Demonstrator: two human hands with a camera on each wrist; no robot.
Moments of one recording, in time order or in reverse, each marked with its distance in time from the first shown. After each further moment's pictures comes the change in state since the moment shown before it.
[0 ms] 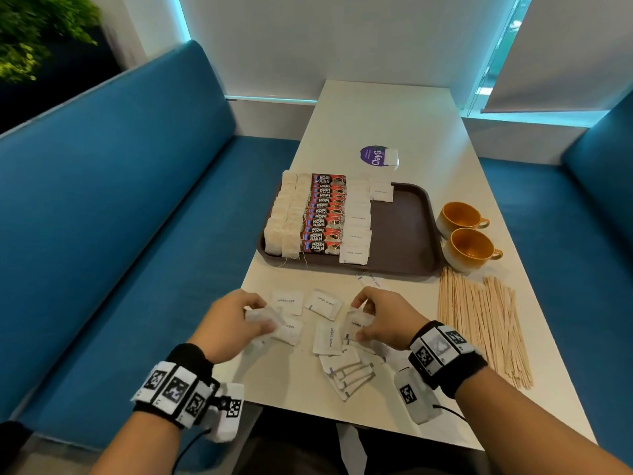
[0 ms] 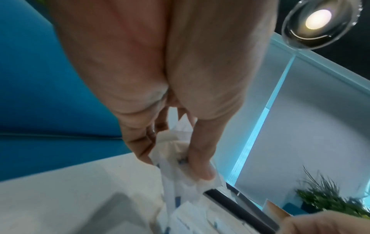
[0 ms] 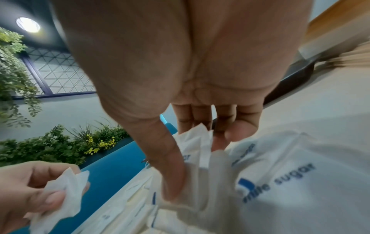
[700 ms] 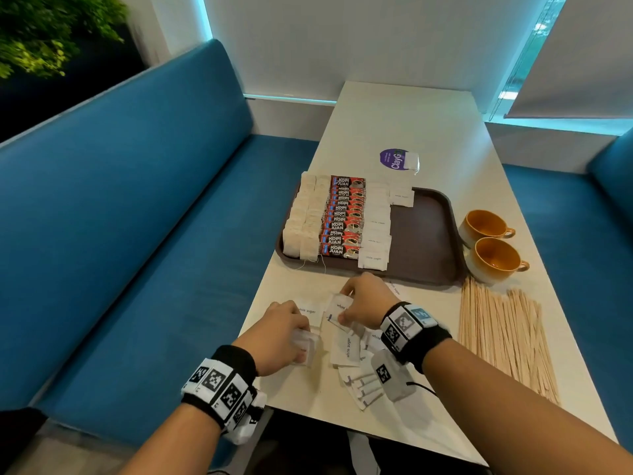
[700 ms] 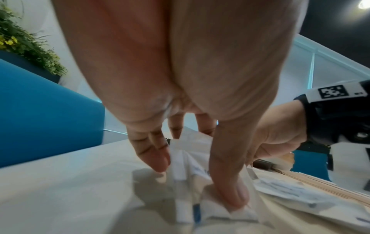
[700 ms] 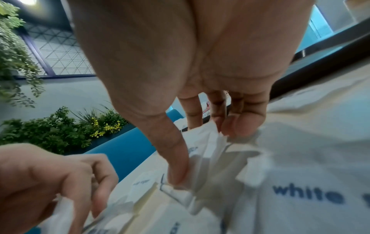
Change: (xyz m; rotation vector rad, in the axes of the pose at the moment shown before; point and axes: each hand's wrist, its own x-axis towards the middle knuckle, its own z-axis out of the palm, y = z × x) left_hand 0.008 0.010 0.028 0.262 -0.286 0.152; right_hand 0.051 -0.059 0.013 -0.152 0.014 0.010
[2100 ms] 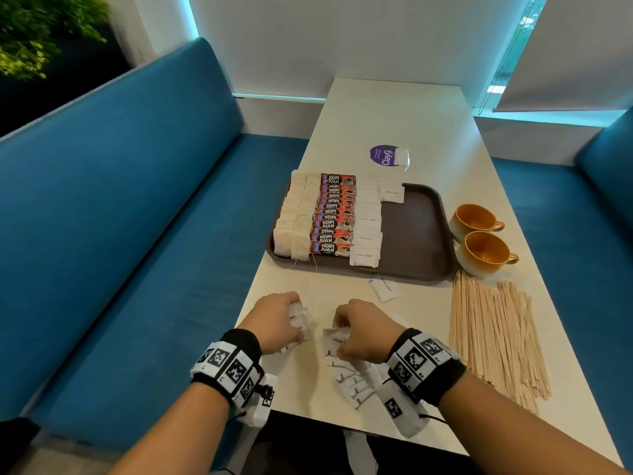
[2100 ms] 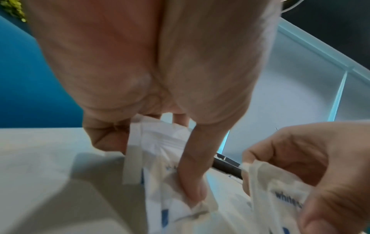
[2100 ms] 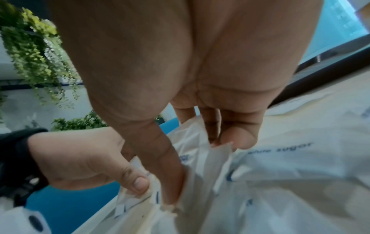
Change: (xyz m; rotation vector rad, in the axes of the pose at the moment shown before) left_hand 0.028 0.006 -0.004 -0.123 0.073 -0.178; right_hand -0.046 0.007 0.016 -0.055 -0.117 -0.126
